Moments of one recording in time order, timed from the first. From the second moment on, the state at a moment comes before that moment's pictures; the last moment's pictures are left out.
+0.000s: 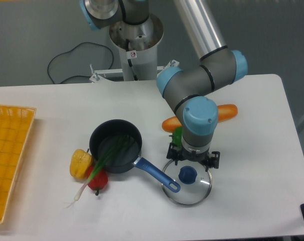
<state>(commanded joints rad) 2.53 -2.13 -1.47 -1.06 1.56 0.67</state>
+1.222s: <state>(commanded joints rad) 2.52 -2.18 -1.44 -1.06 1.54 0.67</state>
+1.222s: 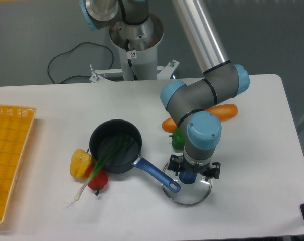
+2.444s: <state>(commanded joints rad) 2.52 -2.20 -1.46 -1.06 1.54 0.67</state>
